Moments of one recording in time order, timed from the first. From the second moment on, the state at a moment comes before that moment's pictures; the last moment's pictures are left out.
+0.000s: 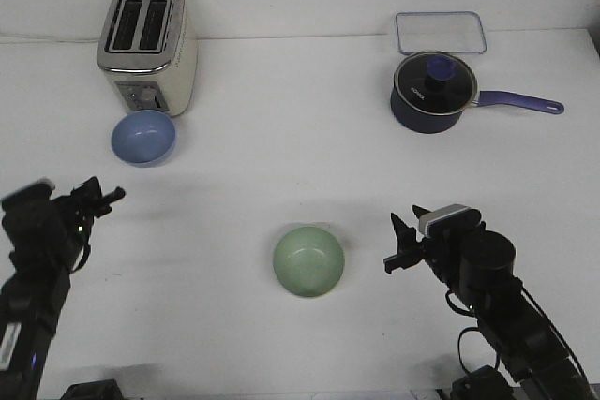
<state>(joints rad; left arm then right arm) 0.11 0.99 0.82 -0.12 0.05 -0.40 0.36 0.69 0.64 -0.35 -0.07 0.16</state>
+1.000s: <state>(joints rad) 0.17 1.89 1.38 -0.24 0.15 -0.25 0.37 0.65 0.58 -0.41 -0.08 0.18</state>
